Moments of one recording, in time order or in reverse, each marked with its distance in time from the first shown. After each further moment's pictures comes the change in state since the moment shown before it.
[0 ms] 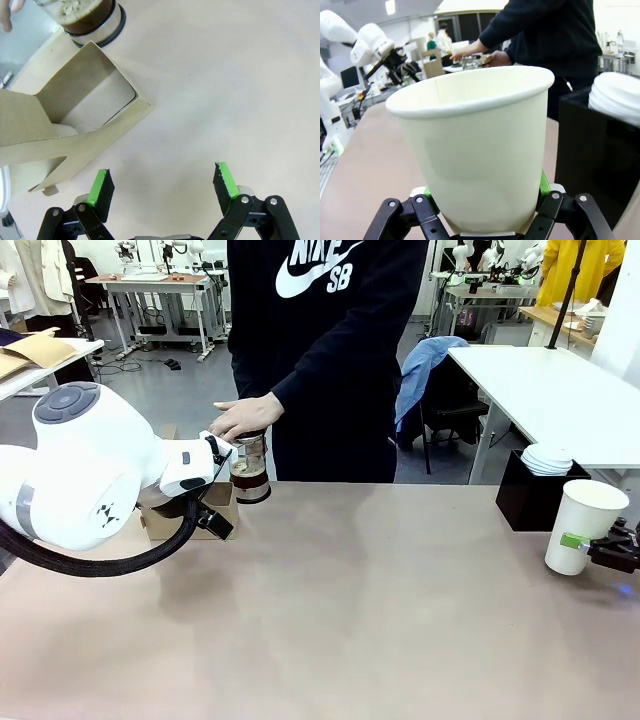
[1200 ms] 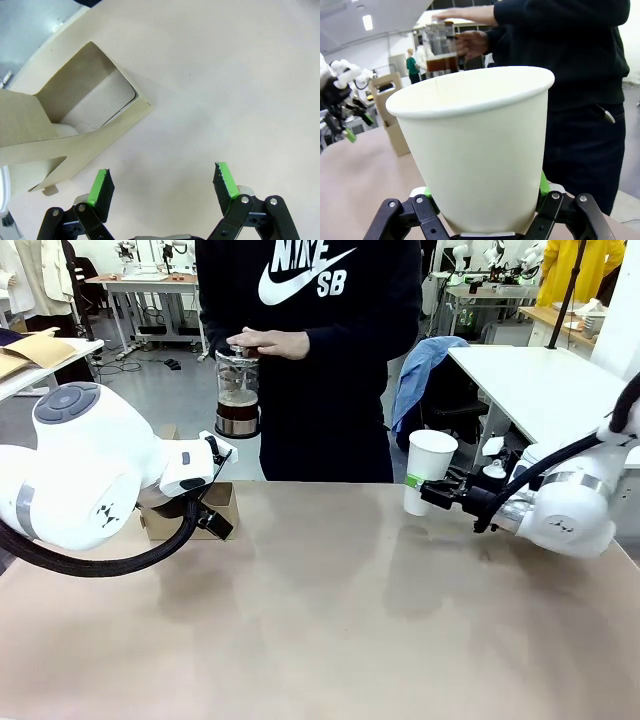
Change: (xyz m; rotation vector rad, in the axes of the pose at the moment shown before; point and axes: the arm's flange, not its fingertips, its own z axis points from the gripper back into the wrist) left arm 0.000 0.000 0.000 0.000 0.001 0.000; right arm -0.006 -0.010 -0.282 -0.094 -0.079 0.001
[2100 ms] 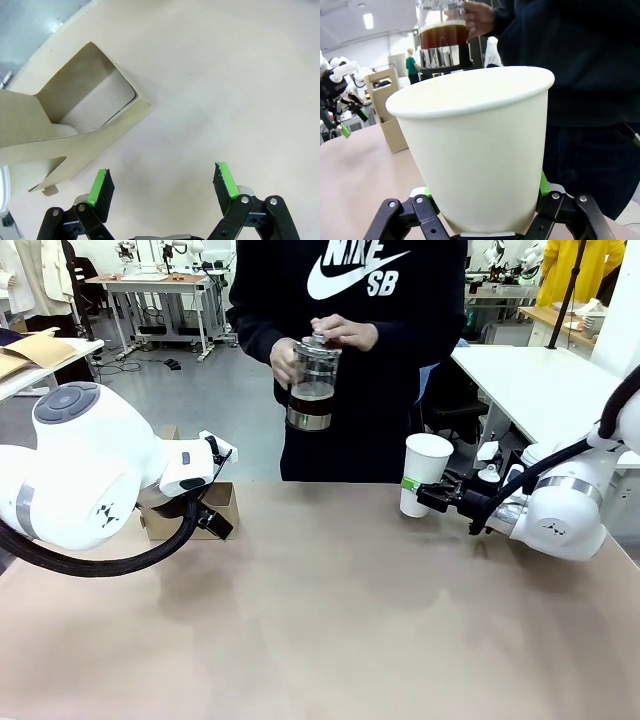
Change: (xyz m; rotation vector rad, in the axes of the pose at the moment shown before) left arm 0.000 0.000 0.000 0.000 0.000 0.000; right arm -0.008 -0.004 -0.004 0.009 -0.005 0.009
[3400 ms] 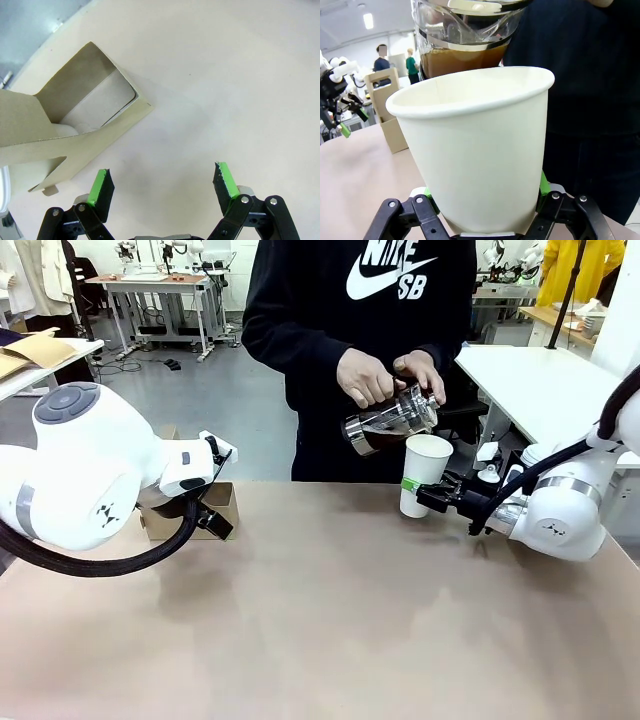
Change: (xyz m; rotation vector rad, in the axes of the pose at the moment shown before) left arm 0.000 0.000 0.000 0.000 0.000 0.000; right arm 0.000 0.000 0.000 0.000 0.000 0.000
